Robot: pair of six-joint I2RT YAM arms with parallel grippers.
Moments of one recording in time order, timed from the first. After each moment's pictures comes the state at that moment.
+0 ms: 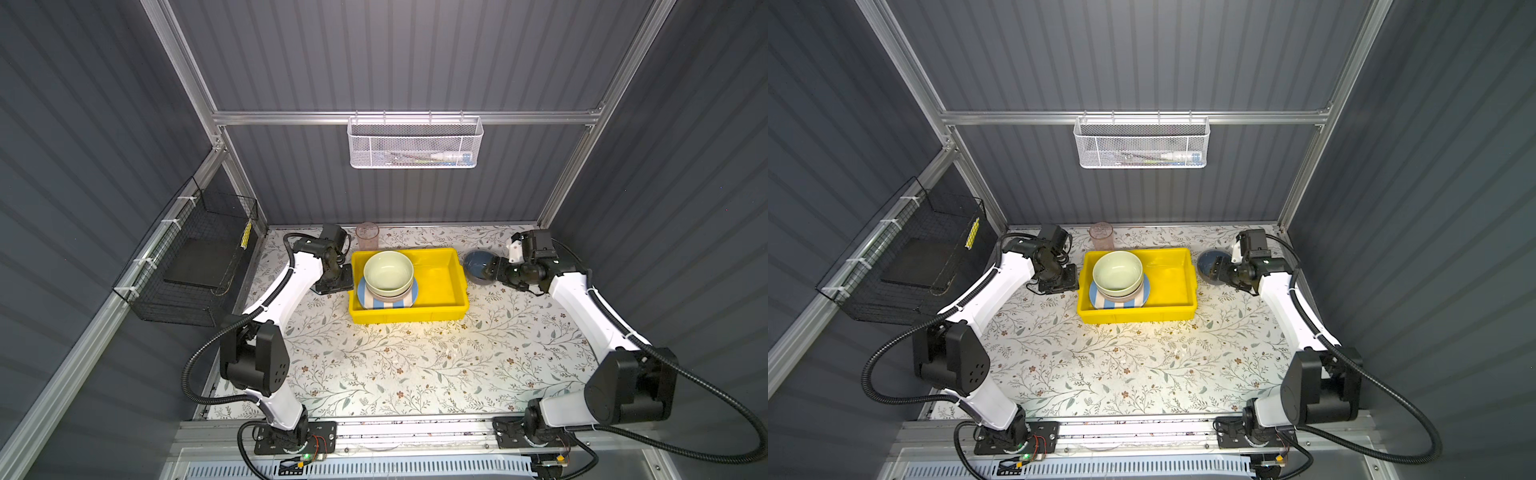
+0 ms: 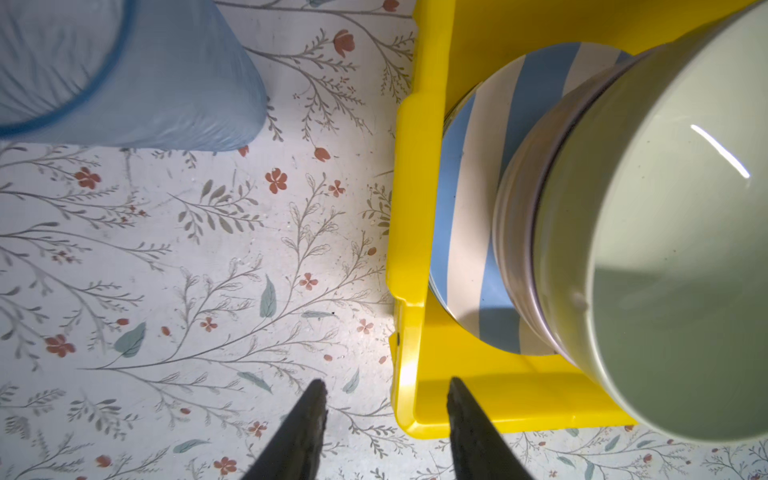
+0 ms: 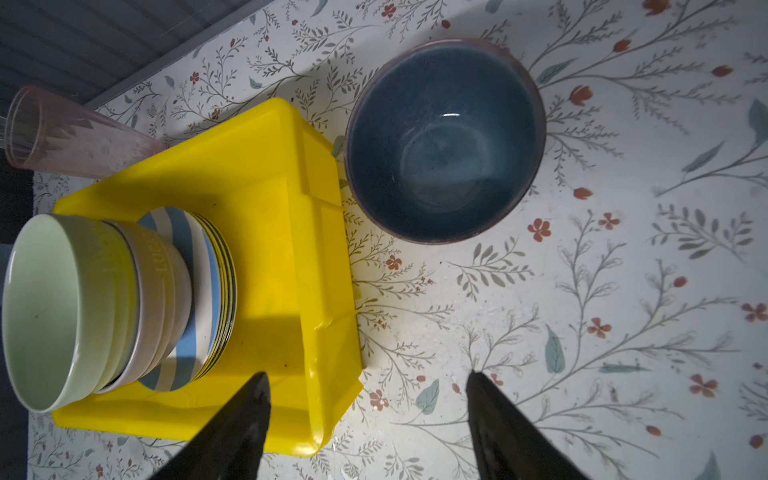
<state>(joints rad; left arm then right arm) -0.31 1.69 1.49 -1.07 0.05 -0.37 0.06 1.46 1.23 -0.71 -0.20 0.35</state>
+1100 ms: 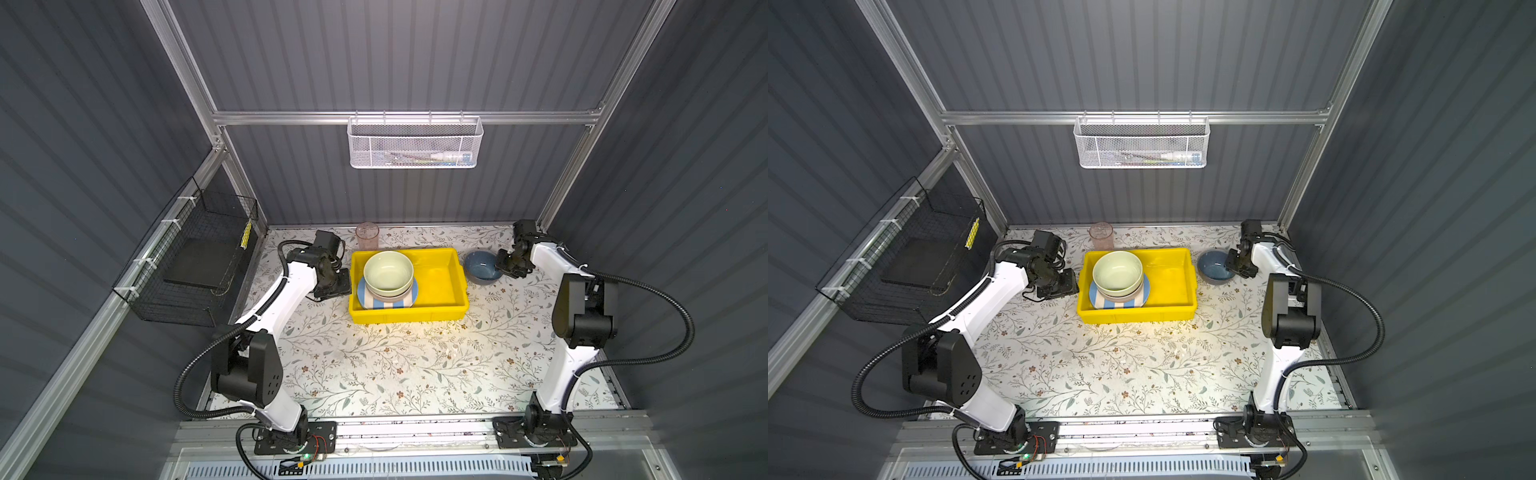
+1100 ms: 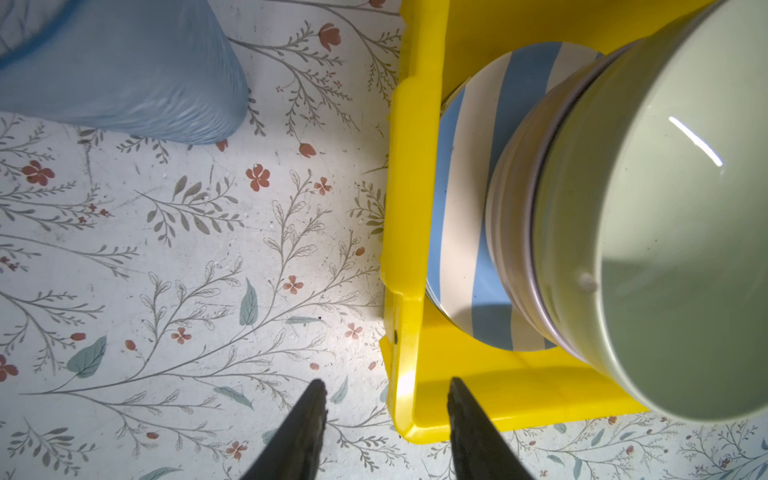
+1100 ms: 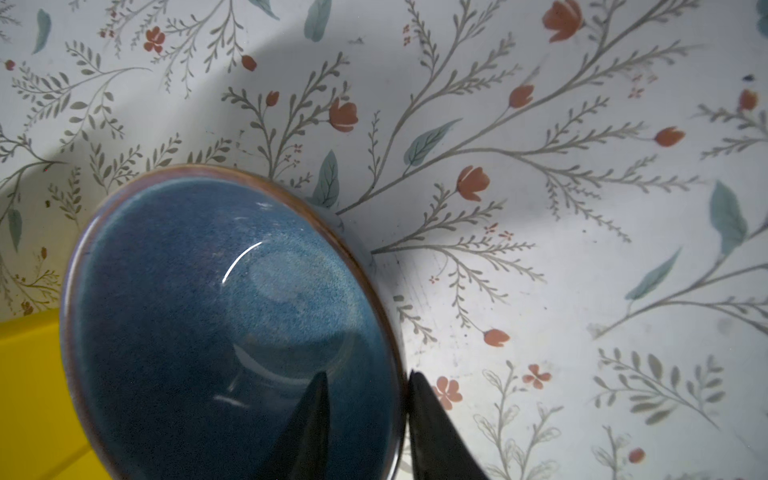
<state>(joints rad) -0.28 1.60 1.38 -0.98 0.11 -0.37 -0.05 2.01 1.54 -0.68 -0.08 0.33</state>
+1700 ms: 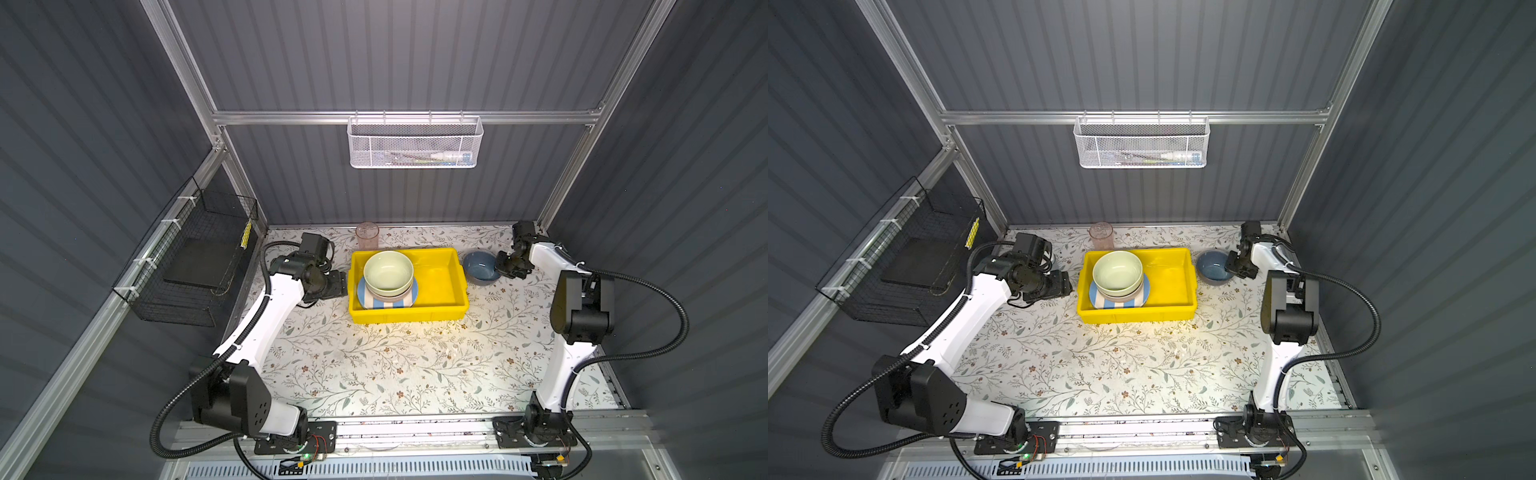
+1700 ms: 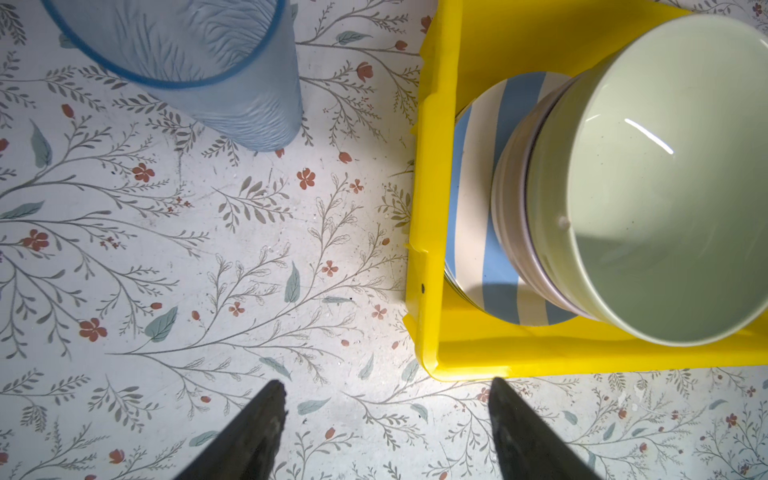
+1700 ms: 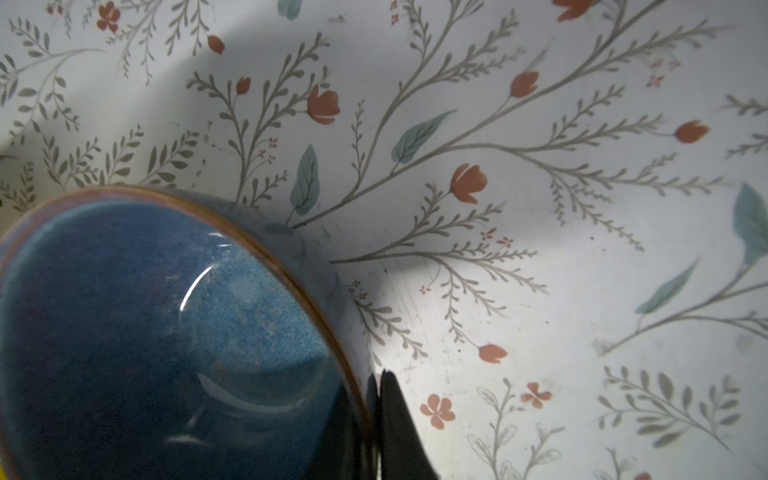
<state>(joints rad) -0.26 1.43 1.31 -1.01 0.05 -0.34 -0.06 2.04 1.55 -0.70 -0.08 0.31</state>
